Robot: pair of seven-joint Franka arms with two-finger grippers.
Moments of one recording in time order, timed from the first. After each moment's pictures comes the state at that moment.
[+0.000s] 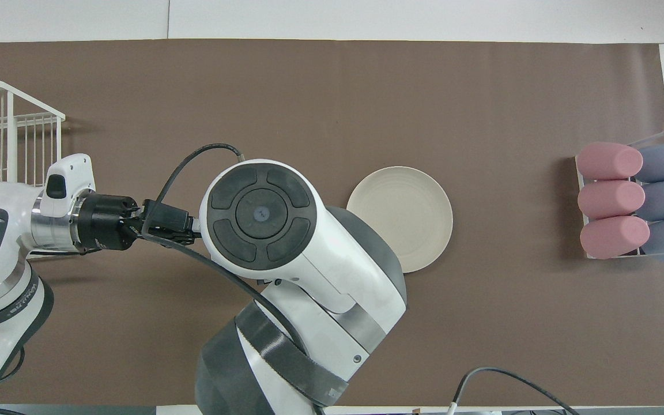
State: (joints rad) left arm 0.03 -0.06 -0.07 -2.23 -1.42 1.53 0.34; right arm 0.61 0.34 0.19 -1.34 0.06 1.82 2.17
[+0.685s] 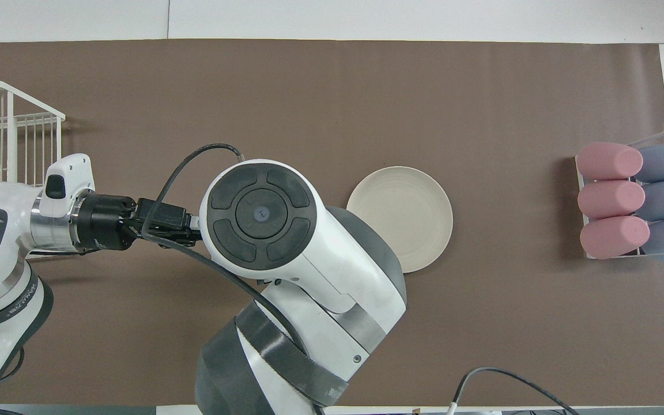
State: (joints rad) left arm 0.03 -0.06 -0.07 -2.23 -1.42 1.53 0.35; right arm 0.61 0.34 0.19 -1.35 0.06 1.79 2.17
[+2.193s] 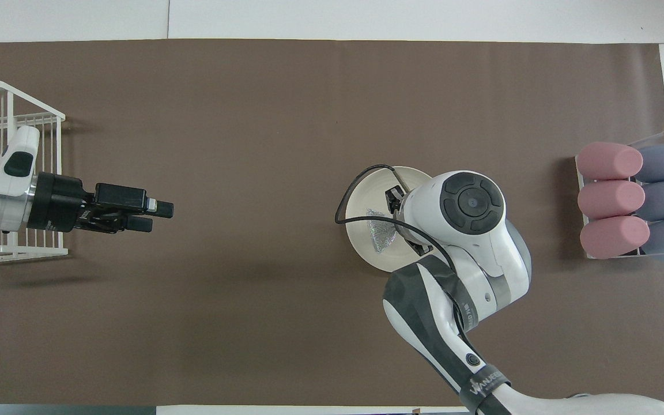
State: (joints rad) left arm 0.05 -0.08 -0.06 -1.98 -0.63 1.69 0.15; right arm 0.29 0.15 0.19 -2.13 0.03 2.32 1.55
